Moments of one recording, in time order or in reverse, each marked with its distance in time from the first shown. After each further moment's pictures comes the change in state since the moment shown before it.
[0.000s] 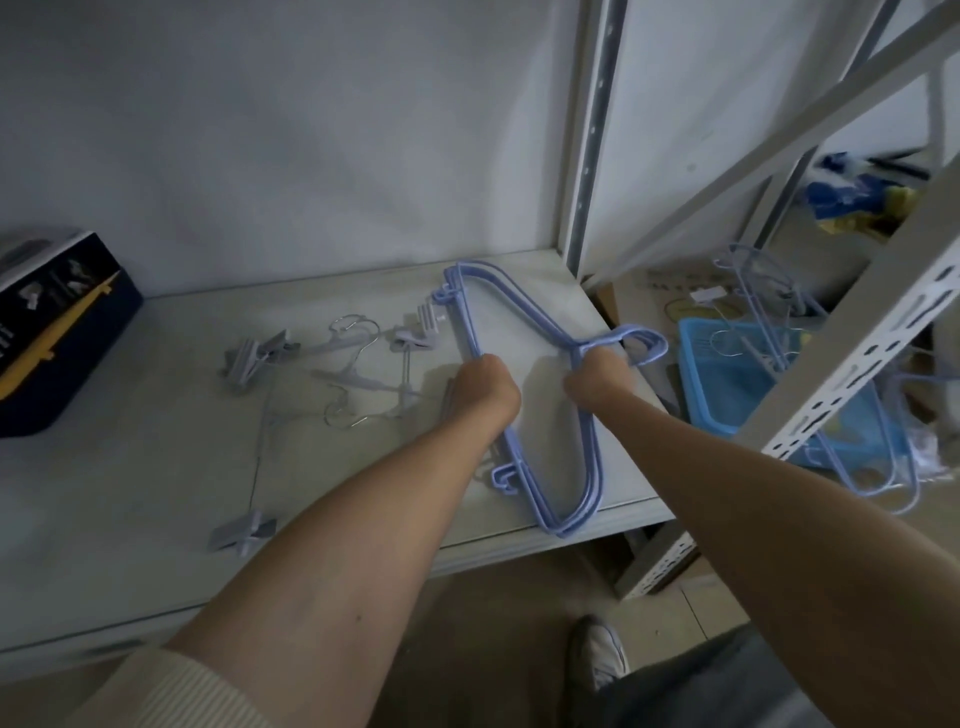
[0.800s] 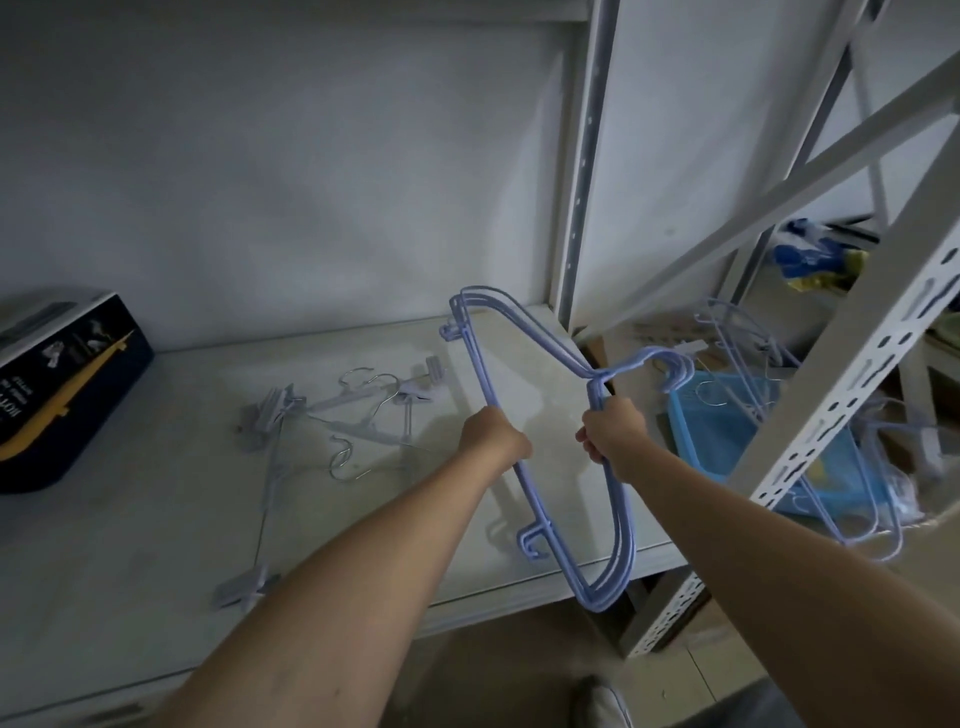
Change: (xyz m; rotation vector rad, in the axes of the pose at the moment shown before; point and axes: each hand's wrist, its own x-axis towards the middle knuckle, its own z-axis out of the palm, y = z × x) left_hand -0.009 0.002 -0.016 -0.250 -0.191 -0.027; right_hand -0.007 0.006 -0.011 0.613 0.033 0.198
